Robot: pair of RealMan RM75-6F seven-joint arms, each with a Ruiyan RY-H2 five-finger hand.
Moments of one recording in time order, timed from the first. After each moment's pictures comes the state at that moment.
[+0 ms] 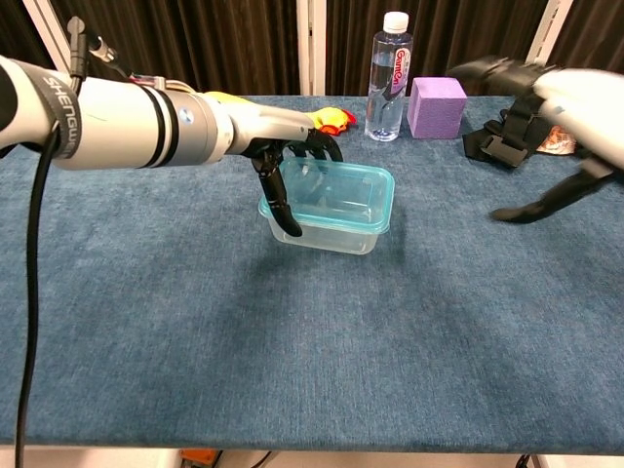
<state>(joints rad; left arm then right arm) -1.23 -1.61 -0.14 -1.46 0.54 0.71 0.41 0.47 -1.54 0.08 -1.44 -1.63 1.29 -0.08</state>
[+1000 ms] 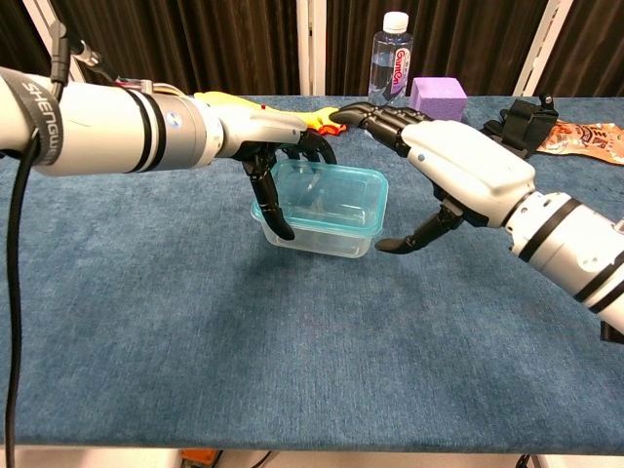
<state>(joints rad) -1.21 -1.60 -0.12 -1.49 0.56 0.73 0.40 0.61 -1.83 0.08 -1.09 -1.68 1.26 0.10</state>
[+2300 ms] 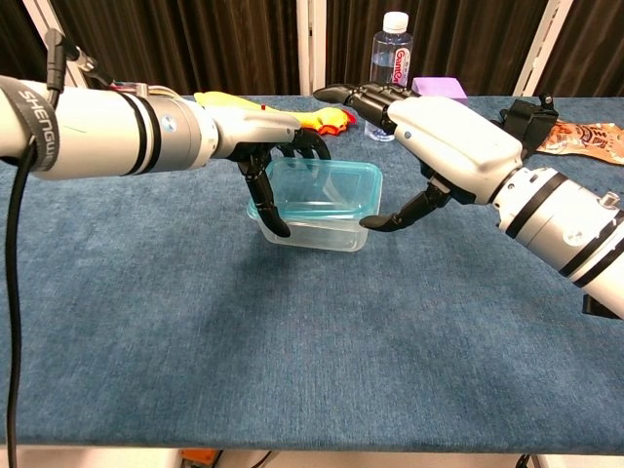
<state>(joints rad) -1.20 -1.60 -0.11 -1.47 0.59 0.74 0.40 0.67 -1.83 0.09 -1.07 -1.67 1.28 0.09</state>
